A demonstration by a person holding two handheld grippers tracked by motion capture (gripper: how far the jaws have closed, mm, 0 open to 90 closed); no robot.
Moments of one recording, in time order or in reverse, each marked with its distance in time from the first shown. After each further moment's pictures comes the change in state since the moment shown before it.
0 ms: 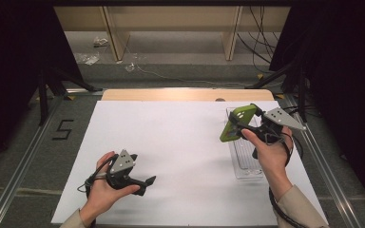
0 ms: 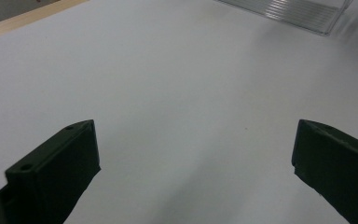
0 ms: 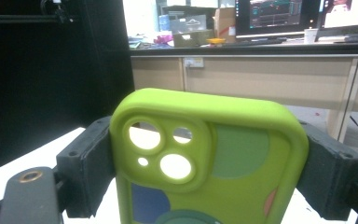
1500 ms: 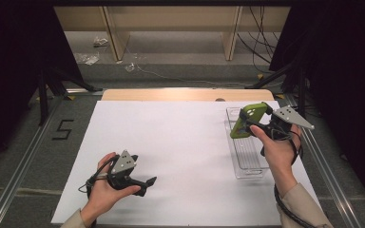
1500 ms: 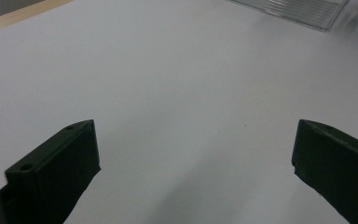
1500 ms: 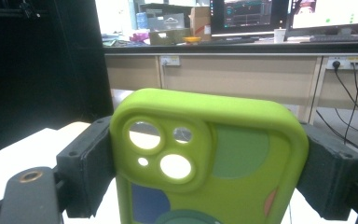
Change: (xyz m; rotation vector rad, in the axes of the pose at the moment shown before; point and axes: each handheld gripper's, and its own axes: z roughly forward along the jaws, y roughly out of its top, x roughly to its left) left arm -0.001 -0.002 0.002 0.007 -0.004 -0.001; right arm -0.025 -0.002 -0.004 0.005 -0.093 -0.007
